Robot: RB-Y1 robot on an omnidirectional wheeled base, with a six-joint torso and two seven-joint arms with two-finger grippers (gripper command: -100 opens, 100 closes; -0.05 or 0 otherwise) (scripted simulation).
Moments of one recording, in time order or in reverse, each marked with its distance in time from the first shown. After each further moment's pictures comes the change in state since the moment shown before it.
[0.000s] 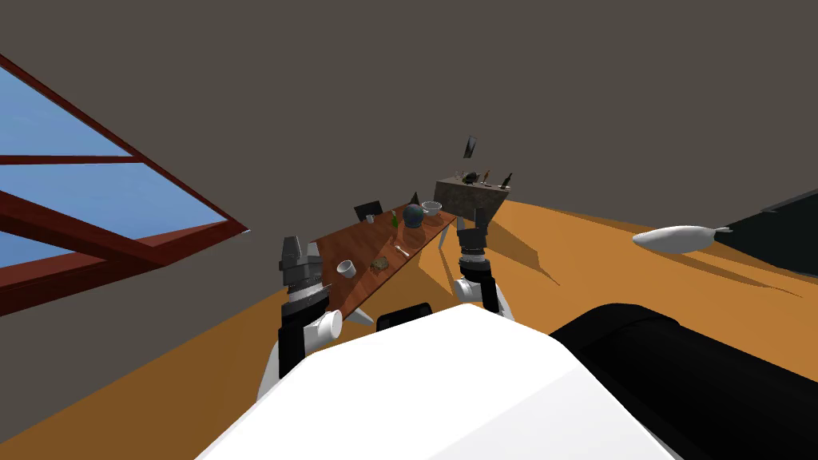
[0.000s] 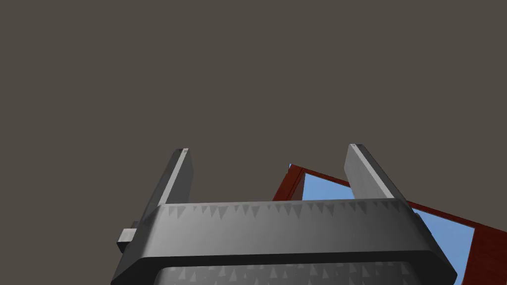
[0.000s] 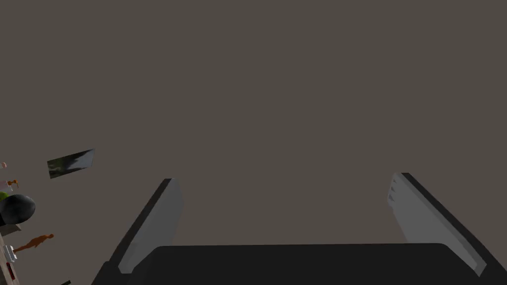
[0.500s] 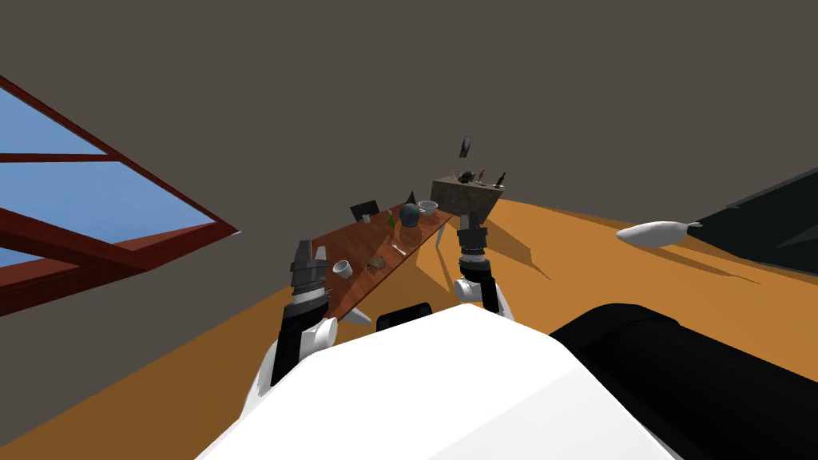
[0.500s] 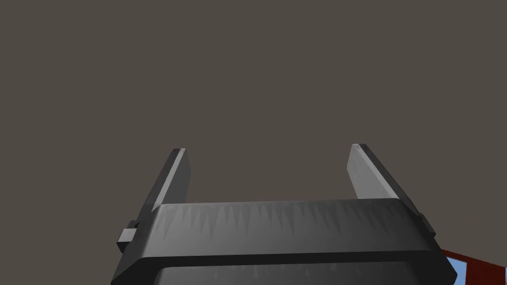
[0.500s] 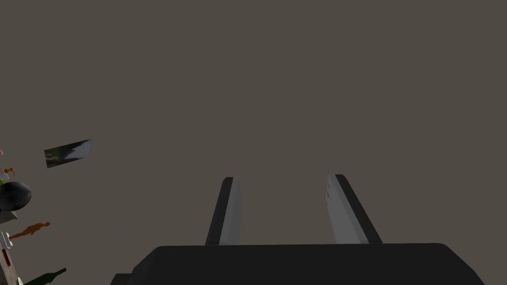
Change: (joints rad) left arm 0.029 0.130 -0.025 0.027 0.000 0.008 0.030; right arm 0.000 0.000 0.000 0.000 0.000 0.000 0.000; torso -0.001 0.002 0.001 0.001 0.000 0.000
